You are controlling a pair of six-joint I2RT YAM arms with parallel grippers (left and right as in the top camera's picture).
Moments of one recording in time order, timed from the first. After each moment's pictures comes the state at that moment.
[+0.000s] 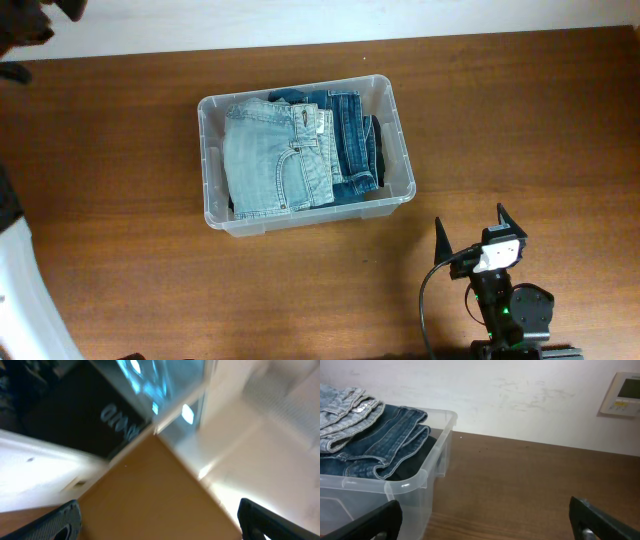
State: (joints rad) left arm 0.22 1.56 2.27 -0.06 1.08 -1.49; right arm -0.07 0.01 0.01 -0.06 -0.18 -0.11
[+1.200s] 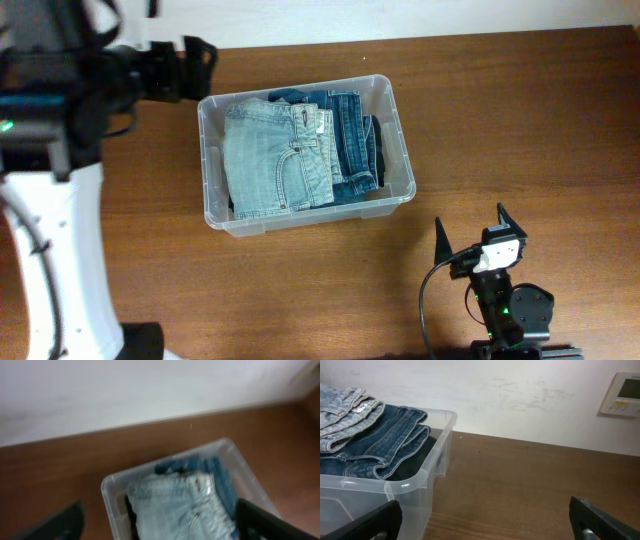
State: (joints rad) left arm -0.07 1.71 2.31 -1.26 0.27 0.02; right arm -0.07 0.01 0.01 -0.06 -0.18 -0.11
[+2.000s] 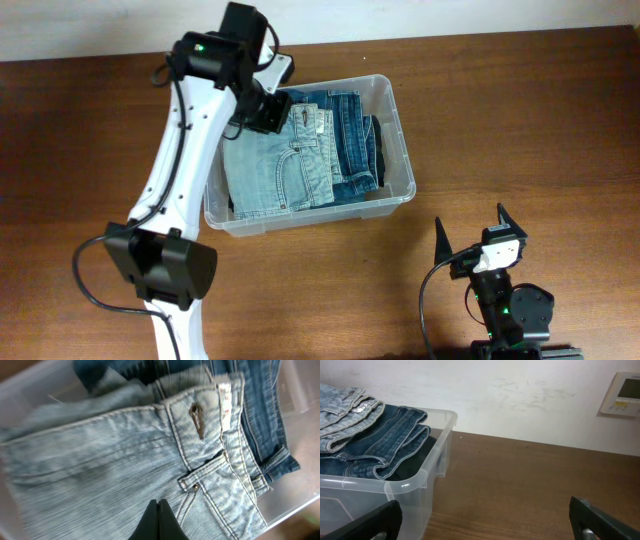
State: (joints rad) left arm -0.32 2.14 2.31 -1.47 0.17 0.06; right arm -0.07 0.01 0.01 -0.06 -0.18 -0.10
